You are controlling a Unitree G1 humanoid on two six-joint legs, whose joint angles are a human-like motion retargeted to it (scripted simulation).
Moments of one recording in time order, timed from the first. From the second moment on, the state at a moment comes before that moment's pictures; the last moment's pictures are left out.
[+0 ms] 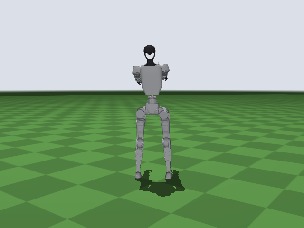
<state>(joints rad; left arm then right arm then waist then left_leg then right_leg) -1.19 0.15 0.08 1.61 0.44 -0.22 0.14 -1.23 -0.15 -0.17 1.57 -0.64 -0.08 -0.37 0.12 -0.07 -0.11 -0.02 0.06 0.10 0.12 0.11 -0.06 -0.17 -0.08 0.04 0.40 -0.12 0.14</state>
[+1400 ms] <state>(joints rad) -0.20 -0.24 0.74 -0.38 -1.21 -0.82 0.41 0.22 0.48 -0.51 0.51 1.25 -0.31 0.39 0.22 0.03 0.04 0.01 -0.21 -0.03 0.14 0.18 0.01 -0.11 -0.19 -0.23 0.63 -0.02 0.12</state>
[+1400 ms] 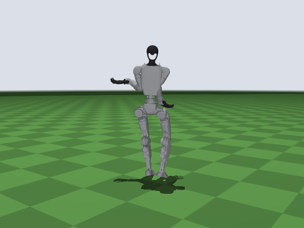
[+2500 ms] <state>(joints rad) -0.39 0.20 0.49 -0.68 -0.94 -0.70 0.34 -0.02 0.46 -0.97 0.53 1.61 -0.21 0.19 -0.05 -0.16 -0.08 -0.30 0.00 0.45 0.63 0.00 0.26 -0.11 -0.08 -0.04 0.20 -0.11 0.24</state>
